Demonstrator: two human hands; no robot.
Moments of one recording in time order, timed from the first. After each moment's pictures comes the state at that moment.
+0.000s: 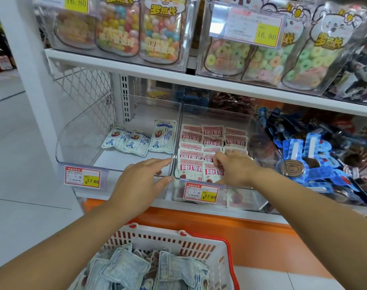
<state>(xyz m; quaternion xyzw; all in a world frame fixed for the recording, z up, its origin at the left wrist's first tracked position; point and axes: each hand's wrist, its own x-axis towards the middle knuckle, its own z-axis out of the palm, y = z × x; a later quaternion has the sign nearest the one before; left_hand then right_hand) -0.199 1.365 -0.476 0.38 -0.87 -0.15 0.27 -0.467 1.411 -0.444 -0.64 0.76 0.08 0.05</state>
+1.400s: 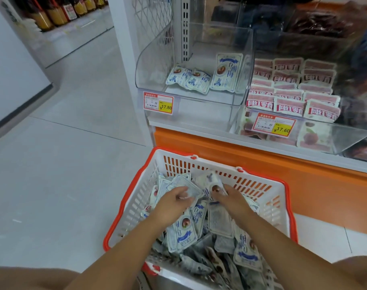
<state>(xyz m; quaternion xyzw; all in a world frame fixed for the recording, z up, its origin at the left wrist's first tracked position) -0.092 1.473 -0.649 0.57 -0.58 -0.57 0.13 -0.293 1.506 -0.674 -0.36 0.71 -0.31 0.52</state>
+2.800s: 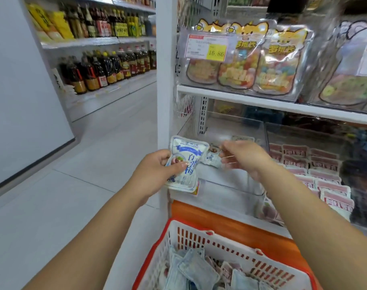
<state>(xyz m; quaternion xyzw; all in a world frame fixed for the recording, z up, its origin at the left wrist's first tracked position) -0.042 1.341 -0.410 0.46 -0.61 -0.52 0.38 -0.269 1.325 -0.394 -0.43 0.66 -0.44 0.43</state>
